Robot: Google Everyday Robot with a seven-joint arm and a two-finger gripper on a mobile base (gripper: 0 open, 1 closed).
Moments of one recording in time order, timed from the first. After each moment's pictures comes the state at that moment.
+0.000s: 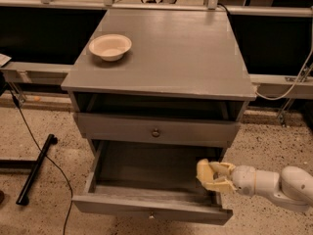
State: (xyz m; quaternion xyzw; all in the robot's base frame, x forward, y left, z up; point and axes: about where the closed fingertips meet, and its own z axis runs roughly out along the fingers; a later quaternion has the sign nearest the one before) arm 0.502 -0.208 0.524 -0.39 0.73 0.34 0.45
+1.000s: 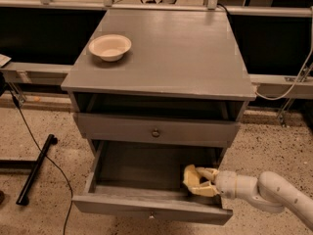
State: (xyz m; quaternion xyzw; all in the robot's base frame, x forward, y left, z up) arm 0.516 -0.167 0.457 -0.39 0.72 0.35 0.45
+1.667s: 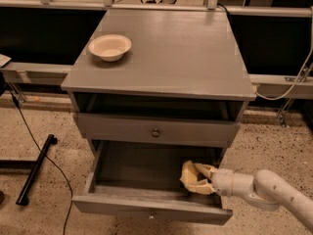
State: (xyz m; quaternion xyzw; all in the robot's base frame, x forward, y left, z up) arm 0.523 -0.153 0.464 -0.40 0.70 0.35 0.47
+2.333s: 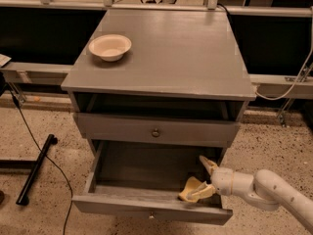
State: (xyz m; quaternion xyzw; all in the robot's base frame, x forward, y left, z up) arm 0.525 -0.148 0.473 -0.40 0.70 0.36 0.48
